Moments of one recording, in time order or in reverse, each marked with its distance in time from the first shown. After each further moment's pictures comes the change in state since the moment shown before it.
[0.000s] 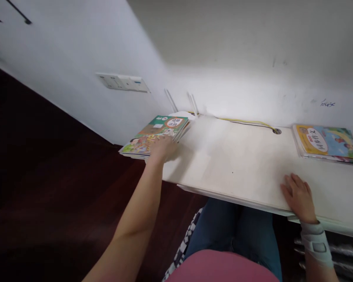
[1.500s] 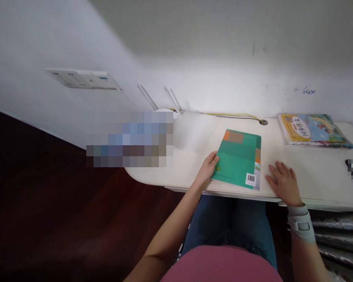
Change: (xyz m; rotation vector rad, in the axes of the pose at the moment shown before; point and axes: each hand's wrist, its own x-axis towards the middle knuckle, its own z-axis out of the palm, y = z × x) left_hand -0.119 0.154 0.075 -1.380 -0.372 0.324; right_hand 0.004 -0.023 -0.017 -0.186 -0.128 0.000
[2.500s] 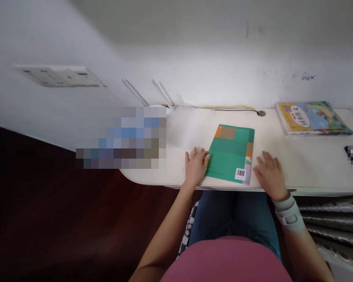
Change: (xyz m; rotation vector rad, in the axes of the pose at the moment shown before) left_hand -0.013 -0.013 -0.036 1.028 0.120 0.141; right_hand 0.018 -0.060 -0.027 0.077 0.009 -0.040
